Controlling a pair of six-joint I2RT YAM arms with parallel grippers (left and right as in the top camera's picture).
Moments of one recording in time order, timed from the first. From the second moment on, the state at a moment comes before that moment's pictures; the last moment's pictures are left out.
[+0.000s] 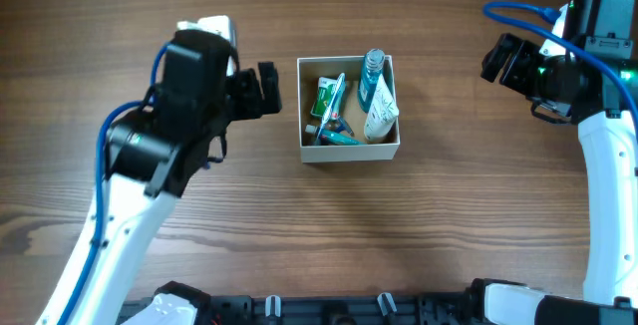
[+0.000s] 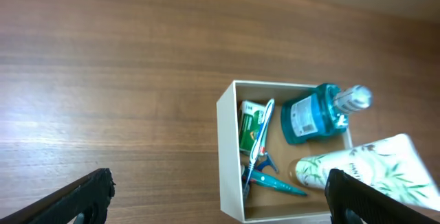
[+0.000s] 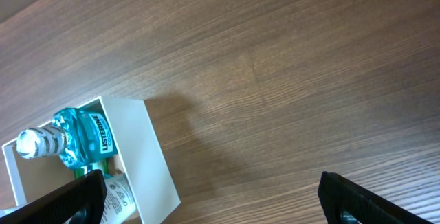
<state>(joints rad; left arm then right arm) -0.37 1.25 1.35 -0.84 -0.08 -0.42 -0.10 1.45 1.54 -1.11 -0.05 0.33</state>
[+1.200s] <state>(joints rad) -0.07 0.14 0.17 -0.57 0.08 -0.36 -0.10 1.45 1.54 -1.11 -0.05 0.33</state>
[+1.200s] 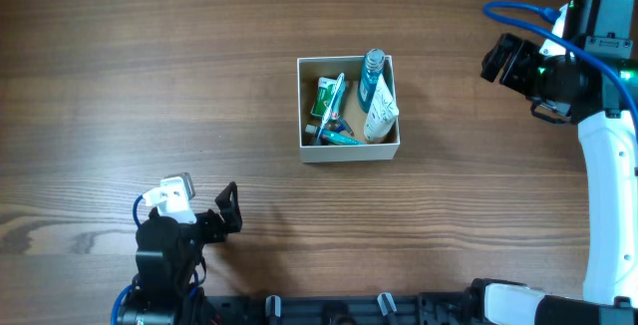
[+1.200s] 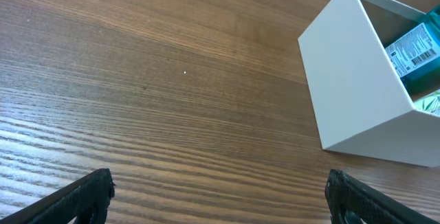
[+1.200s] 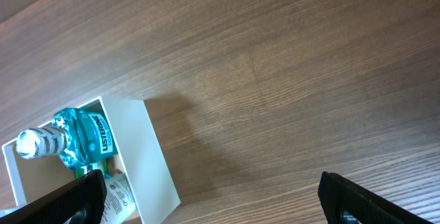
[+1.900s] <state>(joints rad) -0.07 0.10 0.17 -0.56 0.08 -0.36 -0.10 1.45 1.54 -1.11 -0.05 0.33</state>
